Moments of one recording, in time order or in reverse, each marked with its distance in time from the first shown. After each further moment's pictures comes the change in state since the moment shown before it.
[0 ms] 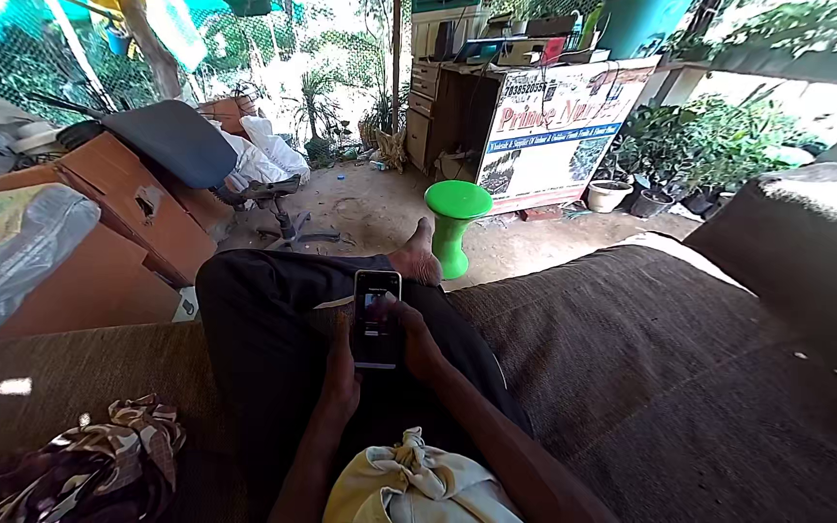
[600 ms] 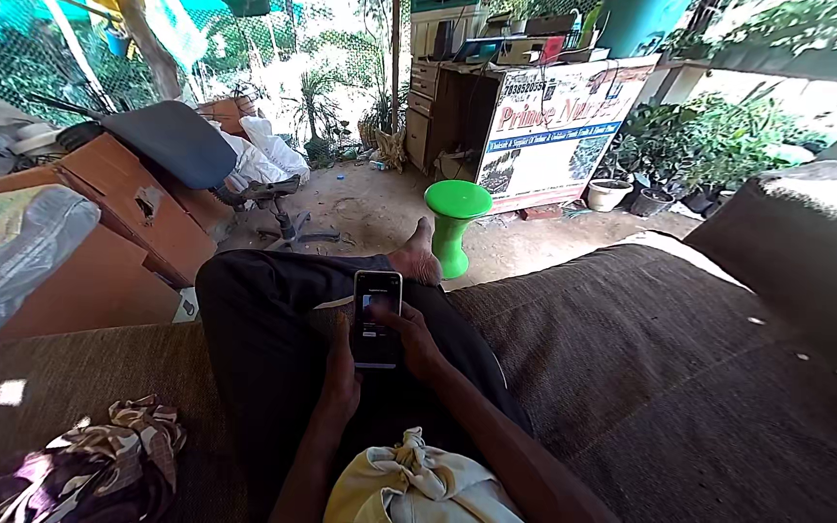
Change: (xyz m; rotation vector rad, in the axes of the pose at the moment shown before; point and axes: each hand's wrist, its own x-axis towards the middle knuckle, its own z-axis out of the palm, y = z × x) left_hand -0.001 0.002 0.001 -0.022 0.000 -0.007; right_hand 0.001 -0.001 0.003 0.038 0.018 0.010
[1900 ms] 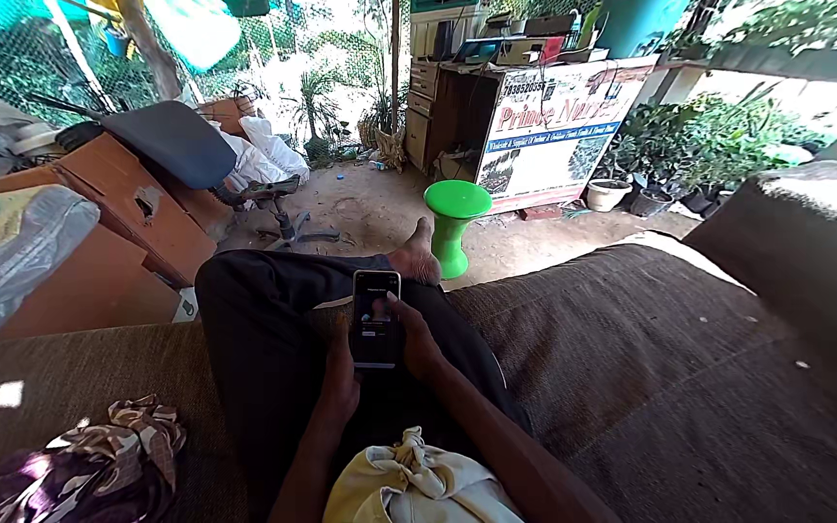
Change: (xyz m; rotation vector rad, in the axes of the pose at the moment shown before) left_hand 0.003 -0.002 0.000 0.010 0.006 0.007; right_hand -0.001 0.000 -0.004 -0.025 -0.034 0.003
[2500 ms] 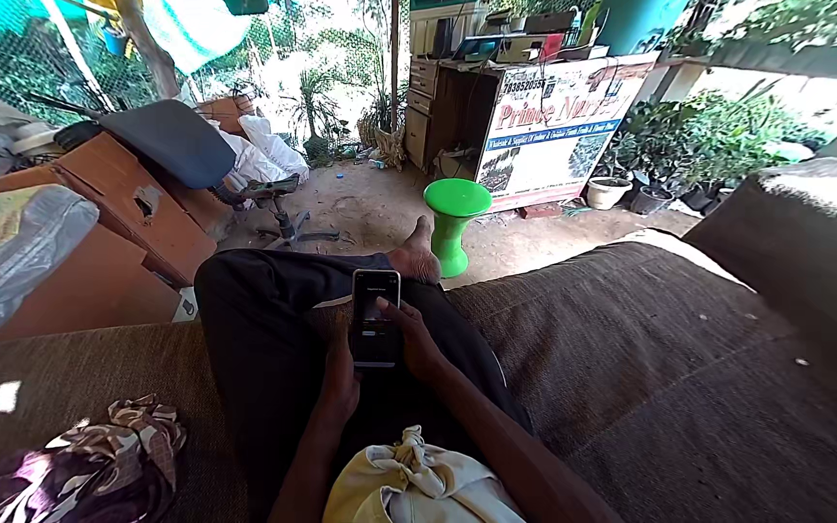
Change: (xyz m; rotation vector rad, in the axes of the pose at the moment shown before) left_hand -0.001 0.000 0.000 -0.003 0.008 -0.004; right_hand 0.000 0.000 0.001 0.014 -0.029 -0.018
